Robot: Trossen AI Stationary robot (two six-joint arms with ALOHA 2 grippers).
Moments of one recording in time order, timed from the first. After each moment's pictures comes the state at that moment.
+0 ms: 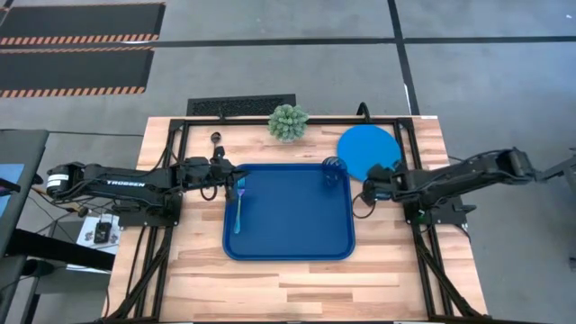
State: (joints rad) left arm 0.19 0.94 0.31 0.30 -0.14 0.01; right arm 0.02 1.02 0.39 -0.67 0.64 0.72
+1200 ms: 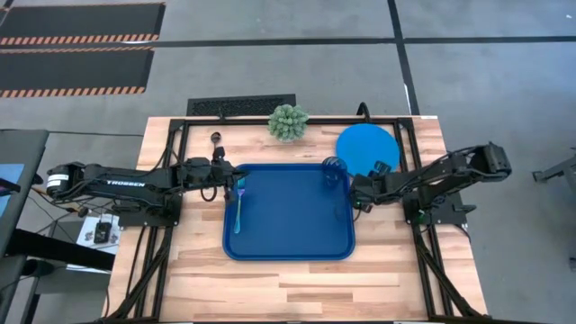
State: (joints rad) left arm 0.19 0.94 0.31 0.25 -0.15 0.07; right arm 0.01 1.35 0.50 -0.62 0.62 0.38
